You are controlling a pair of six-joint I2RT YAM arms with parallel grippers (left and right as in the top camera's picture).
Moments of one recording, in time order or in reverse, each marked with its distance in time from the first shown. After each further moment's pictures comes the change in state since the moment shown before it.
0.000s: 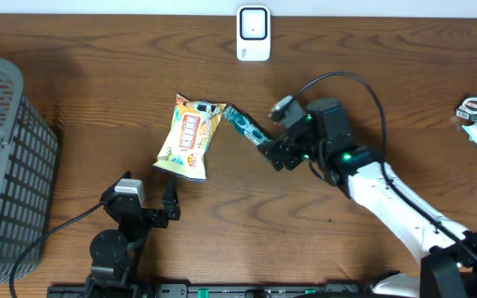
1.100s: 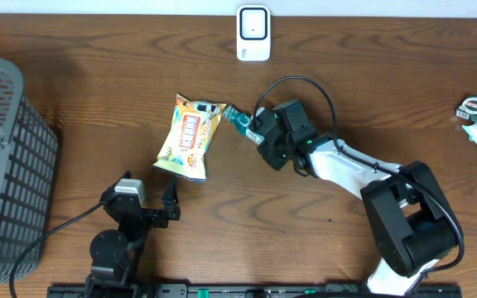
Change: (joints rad) left arm 0.000 0.000 0.000 0.000 0.000 0.000; right arm 0.067 0.364 0.121 0.021 0.158 -0.163
